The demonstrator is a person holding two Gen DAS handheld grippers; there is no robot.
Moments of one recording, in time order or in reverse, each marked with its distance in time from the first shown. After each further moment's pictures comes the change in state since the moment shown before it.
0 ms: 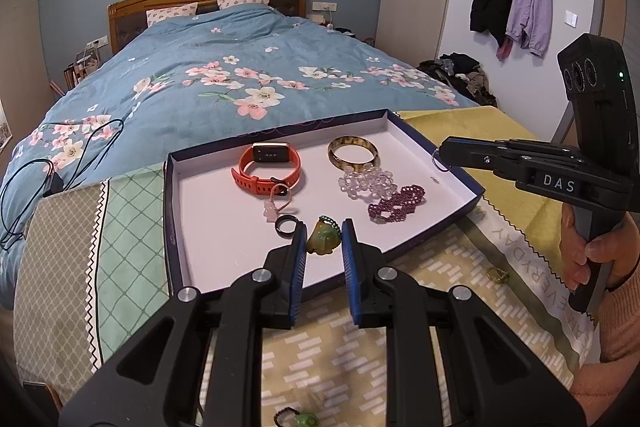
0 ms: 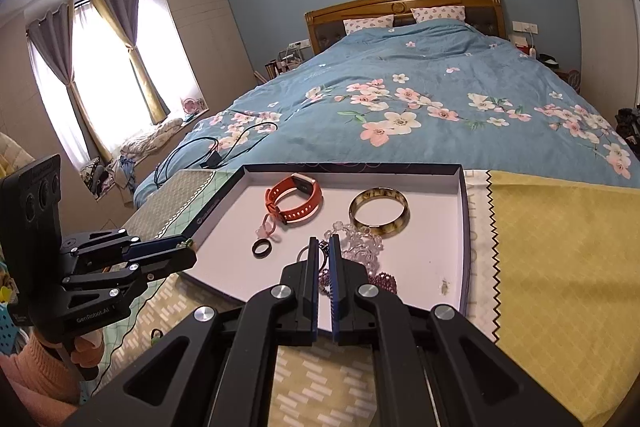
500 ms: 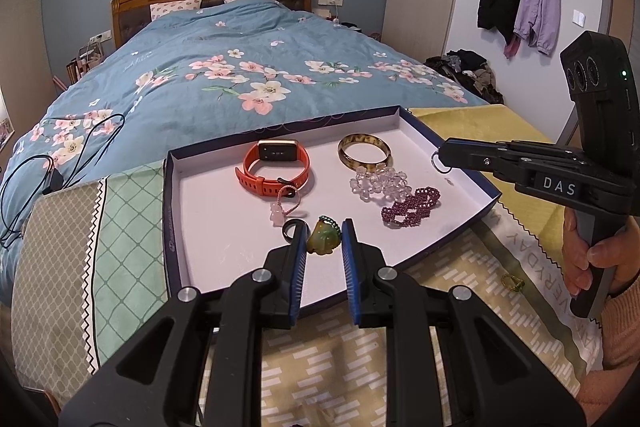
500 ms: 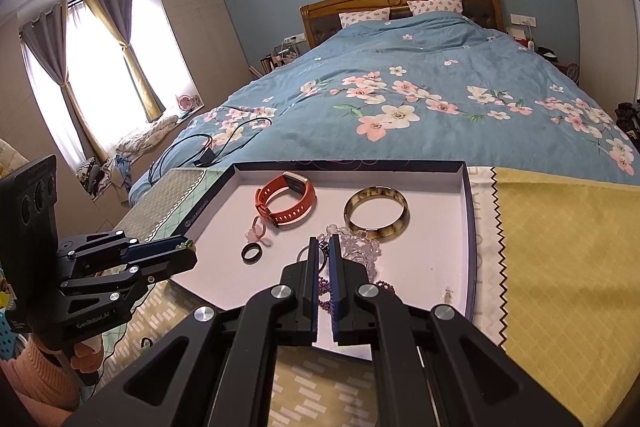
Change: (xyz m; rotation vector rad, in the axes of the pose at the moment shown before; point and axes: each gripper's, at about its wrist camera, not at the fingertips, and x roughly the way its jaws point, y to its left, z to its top) left arm 0.018 0.007 0.005 -0.012 0.020 0.014; right arm 0.015 -0.002 0.004 0.008 0.021 -0.006
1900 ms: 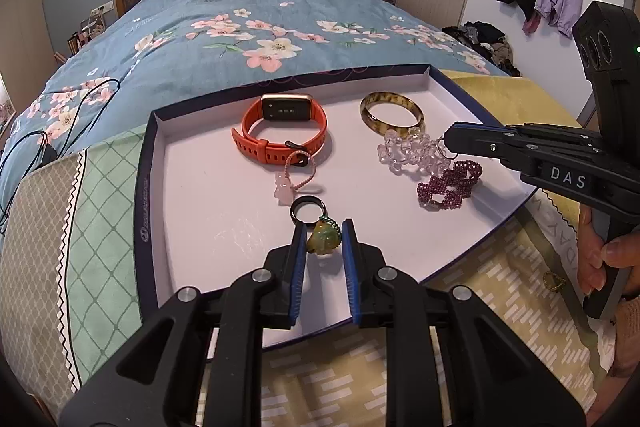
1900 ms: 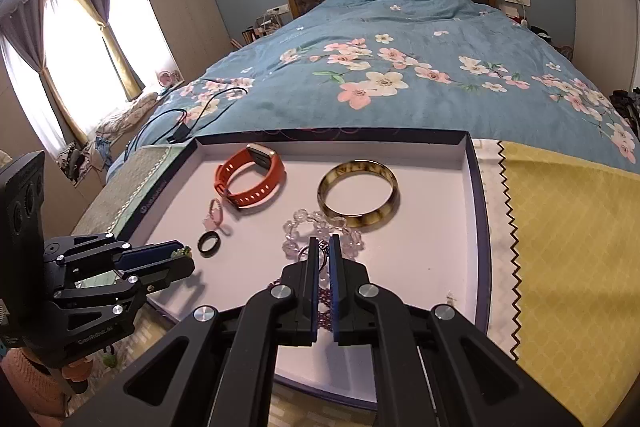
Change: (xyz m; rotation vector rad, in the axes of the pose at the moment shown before) left arm 0.062 0.009 -0.002 -0.027 0.140 0.030; right arm 0.047 -0.013 0.001 0.017 0.115 -0.062
